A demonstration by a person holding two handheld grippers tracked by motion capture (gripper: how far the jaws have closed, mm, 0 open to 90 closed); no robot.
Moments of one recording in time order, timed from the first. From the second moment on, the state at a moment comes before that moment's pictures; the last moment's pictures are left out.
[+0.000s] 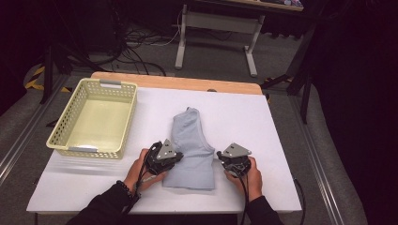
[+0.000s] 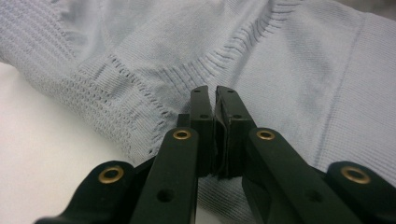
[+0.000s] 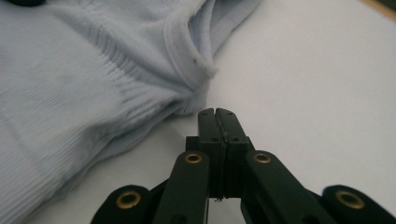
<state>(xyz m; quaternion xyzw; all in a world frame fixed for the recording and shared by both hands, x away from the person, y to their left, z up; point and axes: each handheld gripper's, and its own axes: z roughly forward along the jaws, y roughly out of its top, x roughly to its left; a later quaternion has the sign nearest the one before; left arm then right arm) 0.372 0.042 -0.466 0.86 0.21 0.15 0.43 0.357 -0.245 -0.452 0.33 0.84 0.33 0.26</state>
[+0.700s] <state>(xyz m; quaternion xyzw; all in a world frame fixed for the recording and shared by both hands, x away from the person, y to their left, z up) 0.368 0.043 -0.463 0.86 0.21 0.15 0.44 0.347 -0.221 -0.456 0.29 0.86 0.35 0.25</state>
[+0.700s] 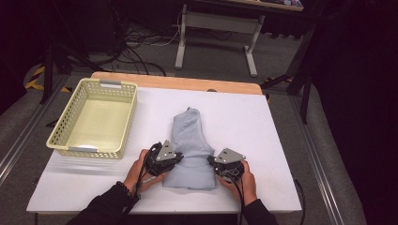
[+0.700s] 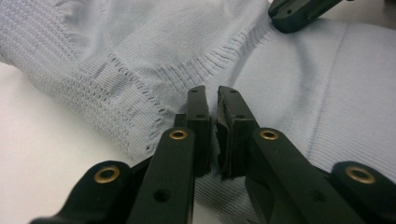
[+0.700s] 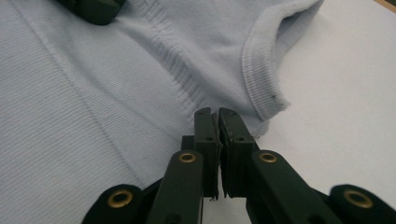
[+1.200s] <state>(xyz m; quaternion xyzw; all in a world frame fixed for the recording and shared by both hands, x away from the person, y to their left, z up) 0.347 0.077 -0.423 0.84 0.19 0.20 0.47 0.329 -0.243 -0.426 0.30 0.80 0.44 0.28</state>
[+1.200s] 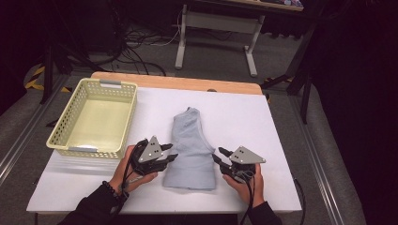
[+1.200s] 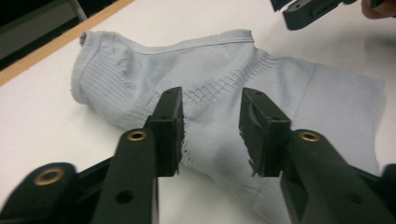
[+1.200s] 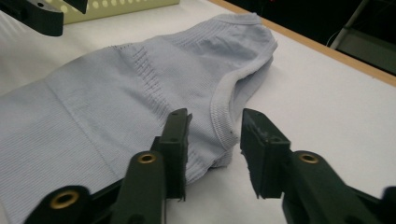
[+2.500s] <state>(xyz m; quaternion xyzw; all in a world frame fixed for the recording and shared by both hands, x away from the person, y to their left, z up) 0.290 0.166 -0.452 0.82 0.24 0.23 0.46 0.293 -0.295 -0.437 0.35 0.77 0.44 0.31</state>
